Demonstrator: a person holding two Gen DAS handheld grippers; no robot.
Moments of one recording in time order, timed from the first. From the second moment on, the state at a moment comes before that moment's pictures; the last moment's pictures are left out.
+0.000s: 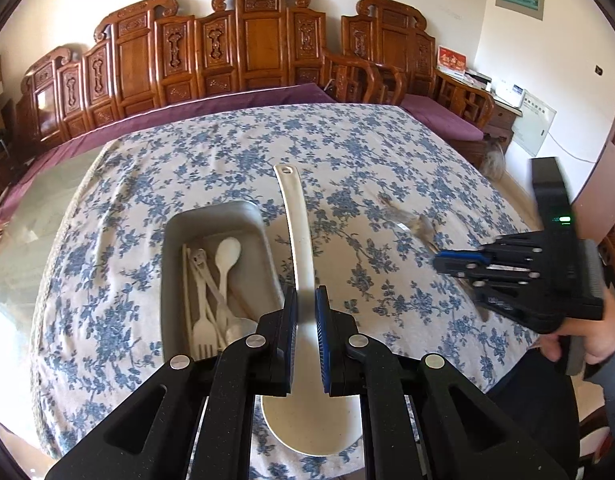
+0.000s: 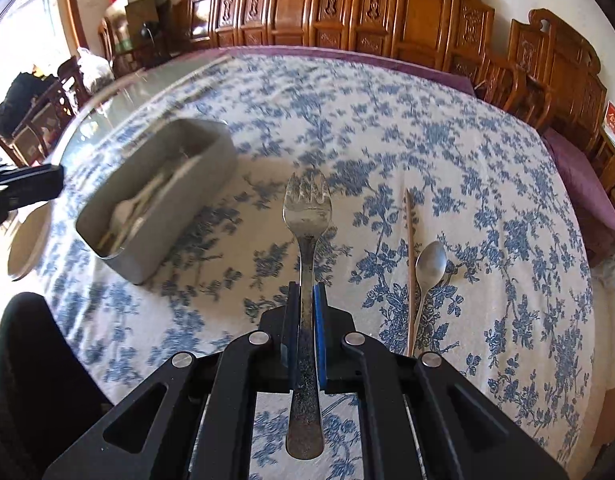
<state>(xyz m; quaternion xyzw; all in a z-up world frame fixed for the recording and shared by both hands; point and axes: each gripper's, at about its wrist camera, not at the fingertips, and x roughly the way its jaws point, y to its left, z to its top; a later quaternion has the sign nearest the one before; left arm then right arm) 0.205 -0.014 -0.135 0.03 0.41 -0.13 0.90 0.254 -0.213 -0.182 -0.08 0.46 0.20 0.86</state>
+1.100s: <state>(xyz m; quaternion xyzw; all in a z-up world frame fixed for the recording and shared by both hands) 0.299 0.041 -0.230 0.02 0.51 -0.06 0.86 0.241 -0.189 -0.148 -0.06 0.43 0.25 0.86</state>
